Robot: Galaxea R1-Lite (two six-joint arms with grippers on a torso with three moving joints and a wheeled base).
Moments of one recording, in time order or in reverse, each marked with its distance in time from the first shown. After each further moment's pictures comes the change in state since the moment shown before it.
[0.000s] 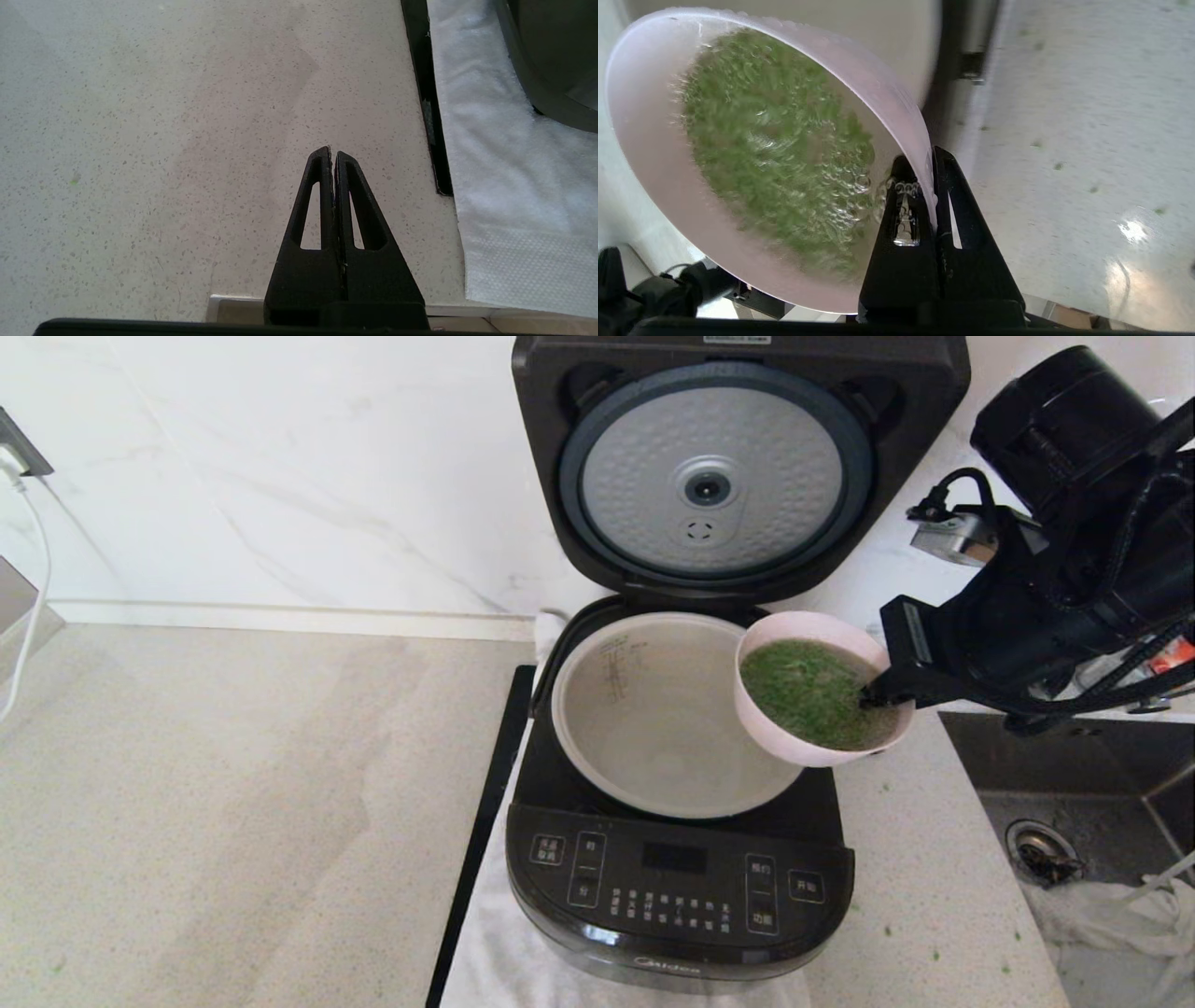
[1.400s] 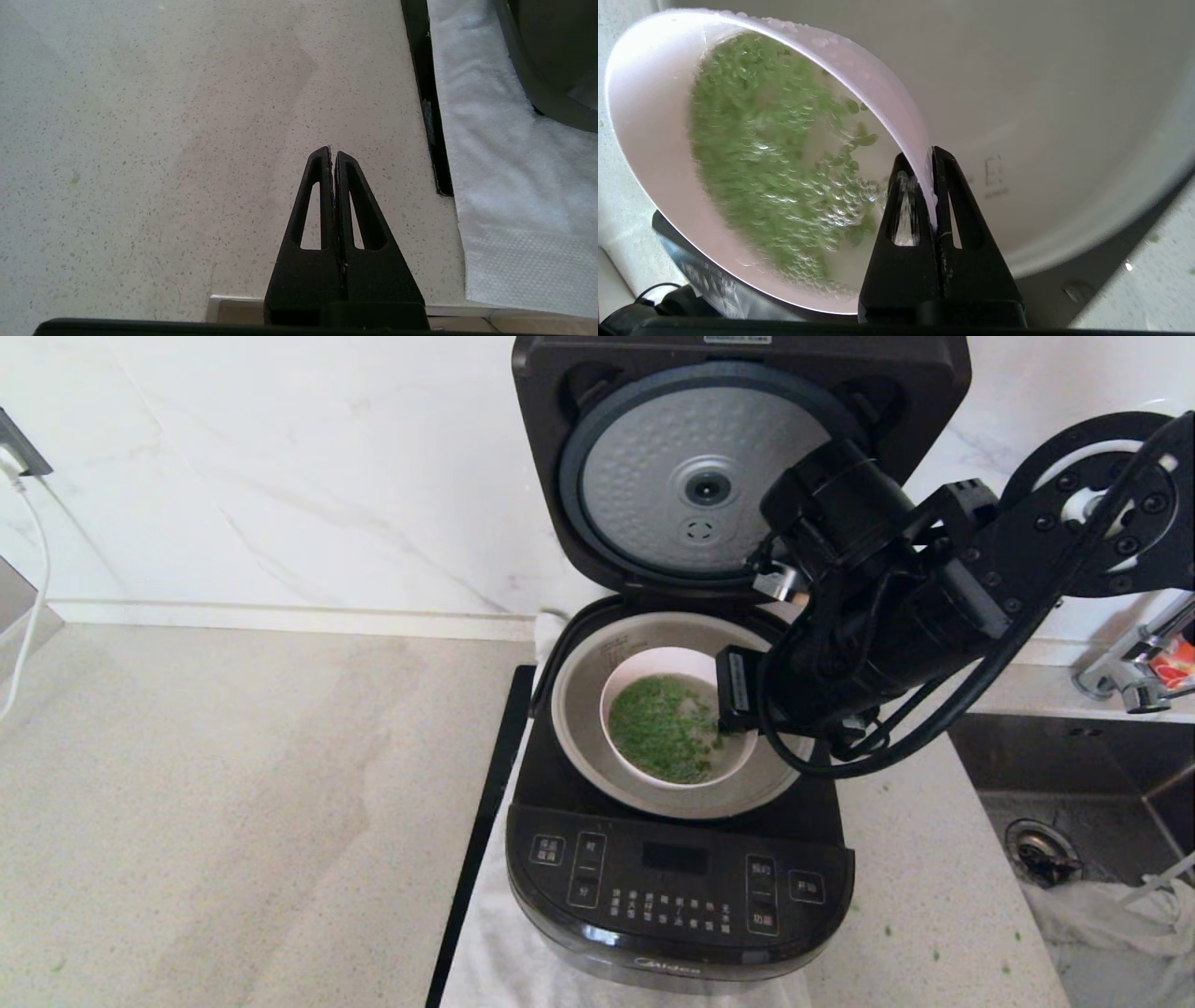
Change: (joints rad) left arm 0.000 0.000 0.000 0.000 0.000 0.000; right arm 0.207 0.167 -0.003 -0.203 -0.115 0.063
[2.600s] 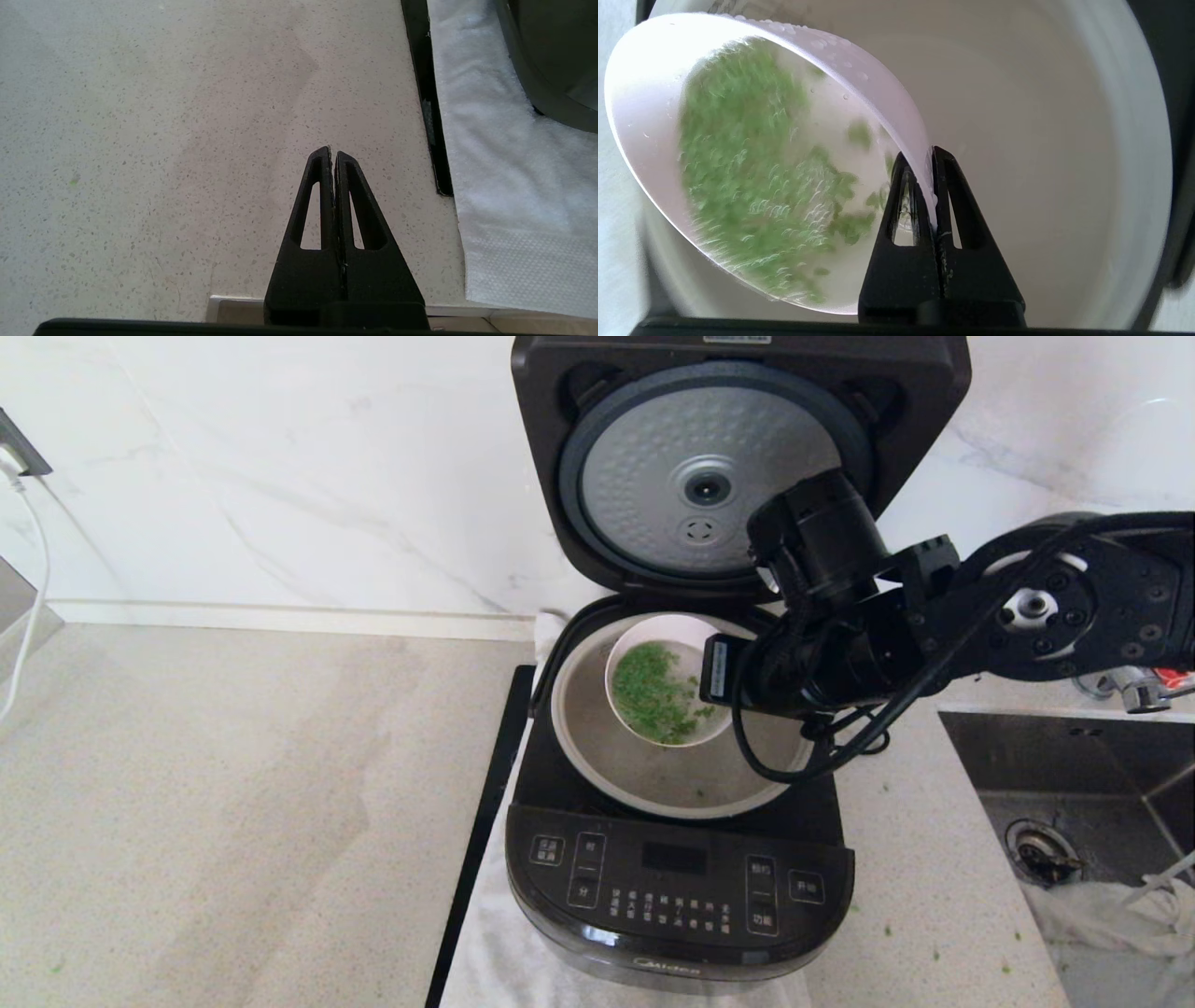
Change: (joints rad) left arm 0.000 0.000 0.000 0.000 0.000 0.000; right arm -0.002 -0.021 0.248 -0.445 -0.245 -0.022
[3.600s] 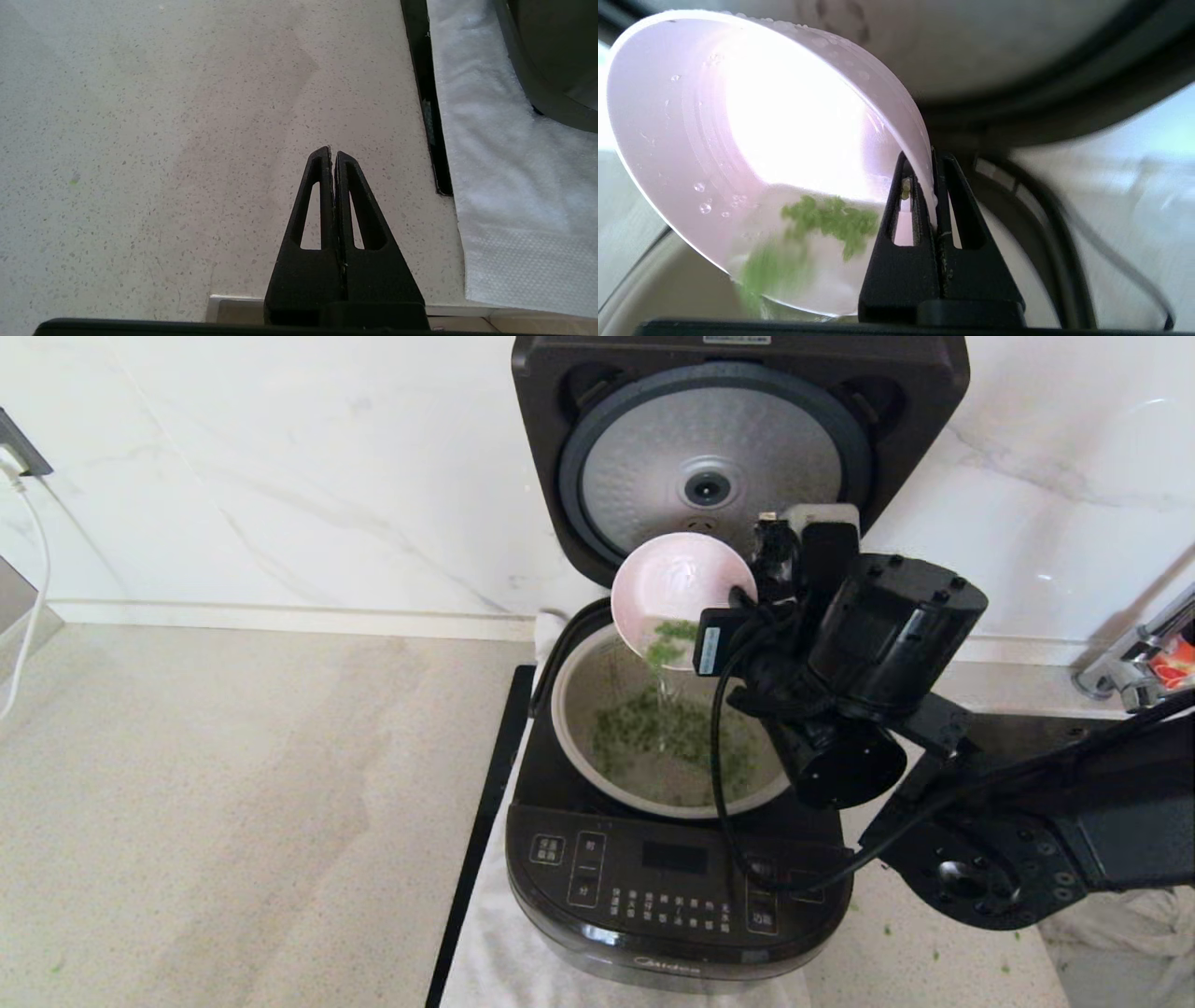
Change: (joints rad) left arm 0.000 0.000 0.000 0.000 0.000 0.000; right arm 0.089 0.004 0.571 -1.462 -0.400 -0.678
